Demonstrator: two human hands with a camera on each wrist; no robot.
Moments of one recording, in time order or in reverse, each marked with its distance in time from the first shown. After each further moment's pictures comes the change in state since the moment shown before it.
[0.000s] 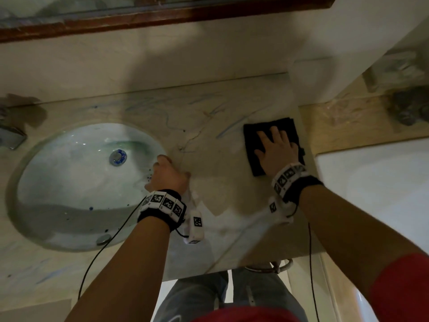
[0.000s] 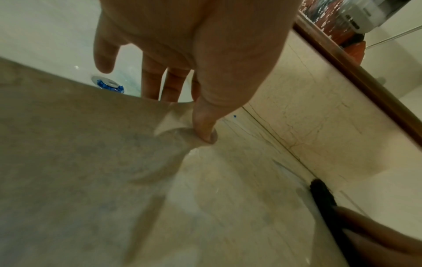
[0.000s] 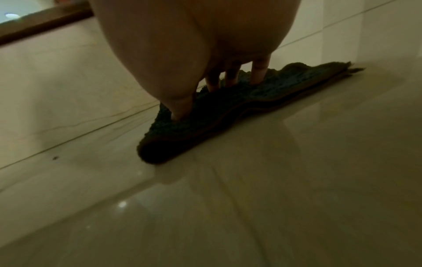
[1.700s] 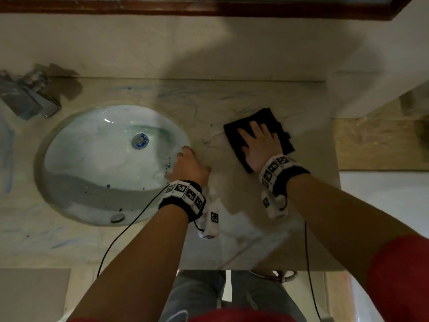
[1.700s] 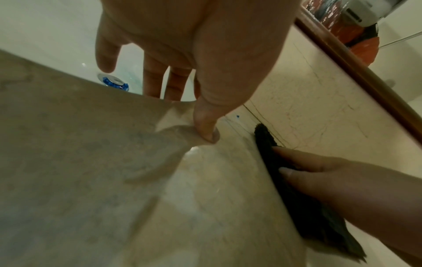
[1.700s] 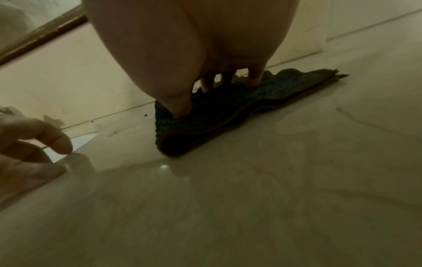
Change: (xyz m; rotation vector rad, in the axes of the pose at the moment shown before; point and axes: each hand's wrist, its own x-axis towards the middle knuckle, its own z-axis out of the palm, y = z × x) left_hand 0.002 -0.004 0.000 -0.016 -0.019 -0.009; right_hand 0.028 -0.092 0.003 -0.130 -0.012 -0.343
